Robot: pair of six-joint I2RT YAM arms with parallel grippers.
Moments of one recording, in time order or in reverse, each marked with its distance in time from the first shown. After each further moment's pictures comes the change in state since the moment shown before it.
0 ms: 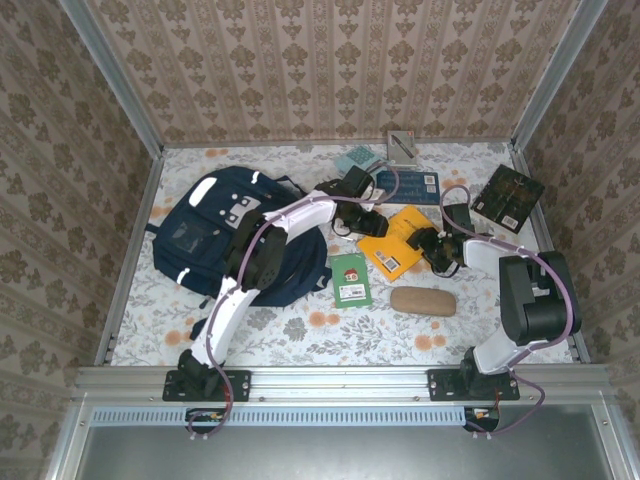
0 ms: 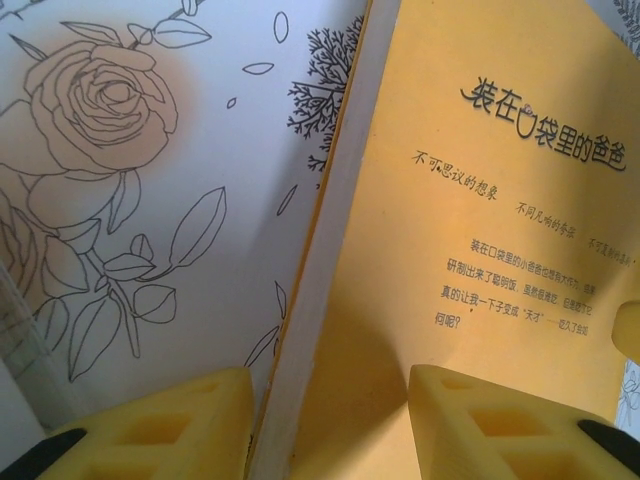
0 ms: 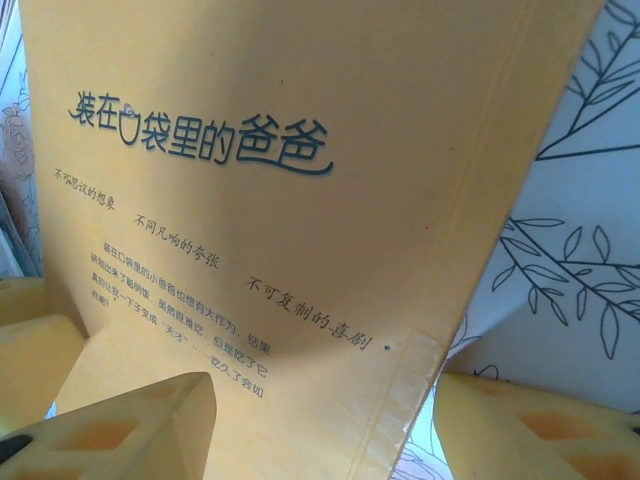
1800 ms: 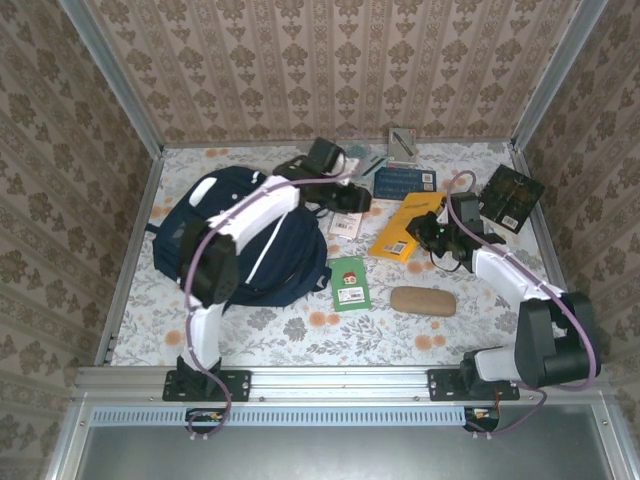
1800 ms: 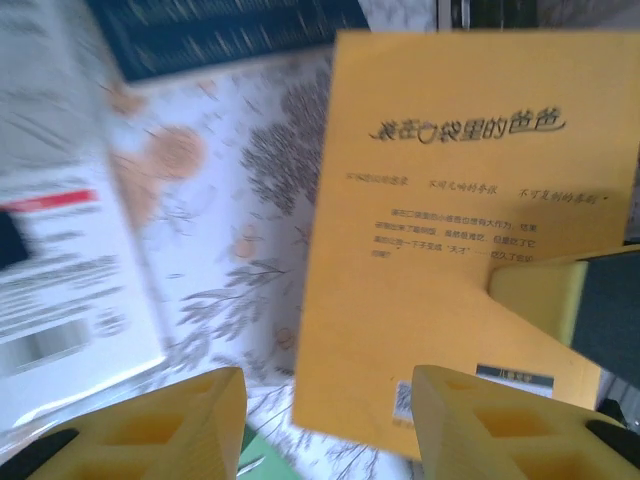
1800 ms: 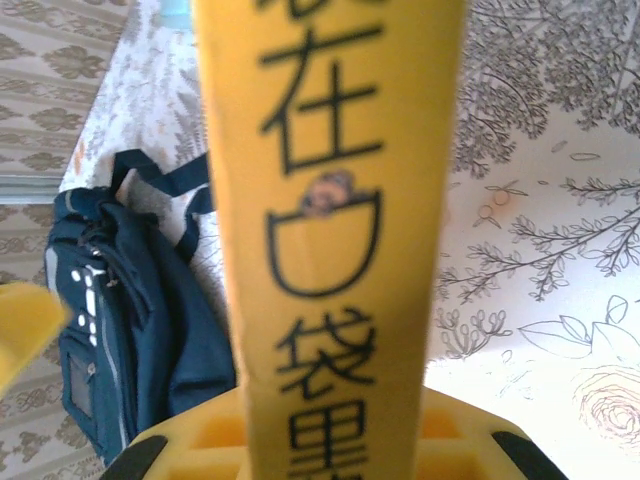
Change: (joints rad) left arm 0.091 -0.434 -0.217 -0.035 0.021 -0.036; right arm 0.044 -0.265 0.026 -0.012 -0.103 -0.006
